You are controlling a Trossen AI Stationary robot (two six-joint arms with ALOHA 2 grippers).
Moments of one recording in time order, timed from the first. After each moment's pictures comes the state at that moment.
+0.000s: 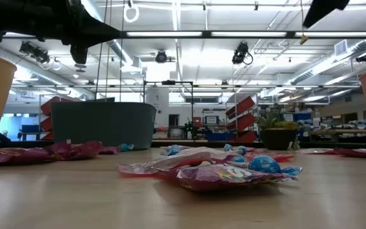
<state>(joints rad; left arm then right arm) -0.14 0.70 0.29 0.43 -0.44 -0.20 0.47 1.21 1.24 -1.25 0.55 0.86</state>
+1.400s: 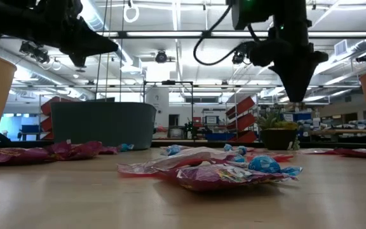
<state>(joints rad) -0.14 0.70 0.29 0.30 -0.44 -0.06 -0.02 1.61 1.24 -1.28 0.09 0.99</state>
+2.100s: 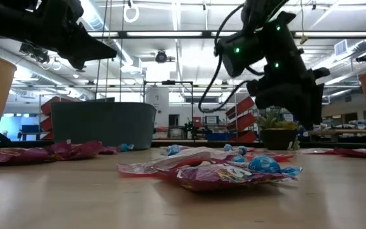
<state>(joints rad) -0.14 0.70 0.29 0.25 -0.44 -0.05 -0.05 1.85 1.24 -1.37 0.08 1.02</state>
